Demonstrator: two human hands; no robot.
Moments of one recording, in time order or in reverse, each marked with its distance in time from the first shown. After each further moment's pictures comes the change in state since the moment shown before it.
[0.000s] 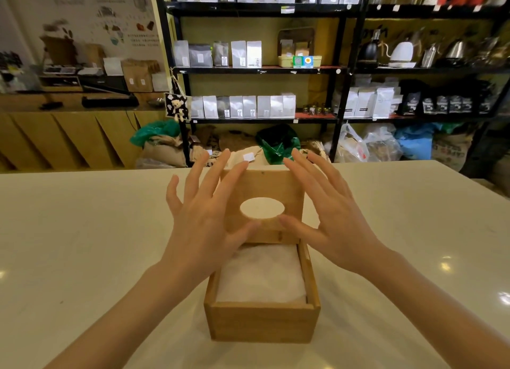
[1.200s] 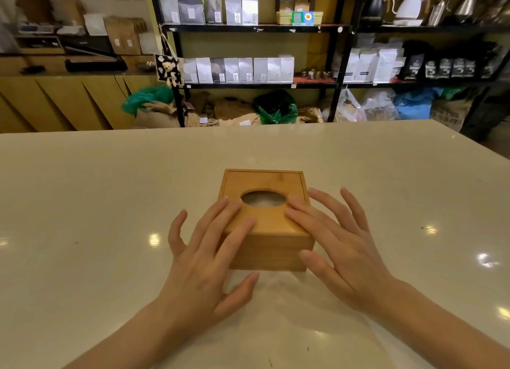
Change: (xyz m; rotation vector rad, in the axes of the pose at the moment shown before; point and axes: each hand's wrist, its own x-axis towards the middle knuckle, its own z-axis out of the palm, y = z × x) left_hand -0.122 0.004 -0.001 -0.033 -0.106 0.232; right_hand -0.107 -0.030 0.017 -0.043 0.022 -0.123
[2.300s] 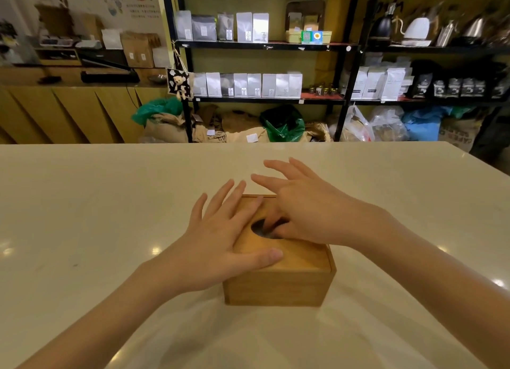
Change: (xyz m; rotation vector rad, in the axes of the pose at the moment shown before) left_hand 0.073 -0.030 -0.019 -0.216 -0.616 -0.253; right_hand 0.131 -0.010 -0.019 -0.128 -0.722 -0.045
